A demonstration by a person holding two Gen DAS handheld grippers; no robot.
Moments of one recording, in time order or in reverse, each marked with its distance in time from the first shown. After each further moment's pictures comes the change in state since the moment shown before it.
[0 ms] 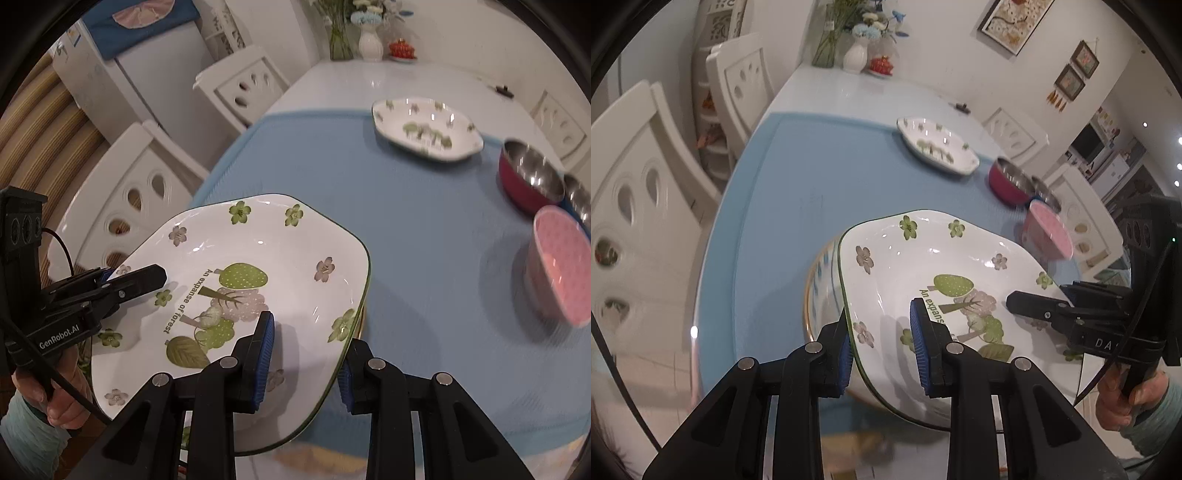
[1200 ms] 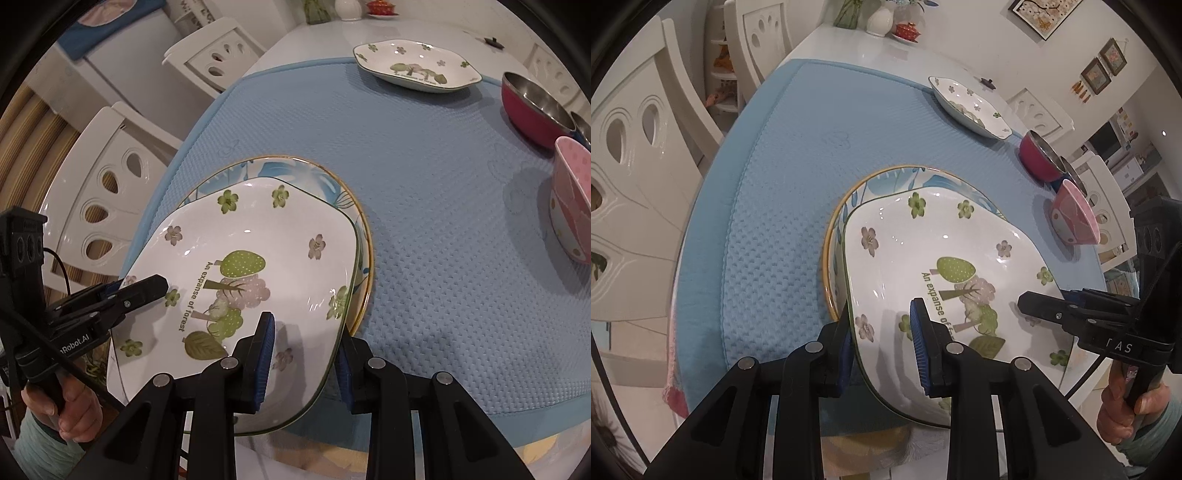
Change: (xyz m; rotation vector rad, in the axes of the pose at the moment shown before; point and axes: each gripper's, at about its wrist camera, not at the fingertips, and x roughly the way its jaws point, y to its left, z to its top) left arm 0.040 0.030 -0.023 -0.074 0.109 0.010; right arm 0.044 -0.015 -0.016 0.106 0.098 0.006
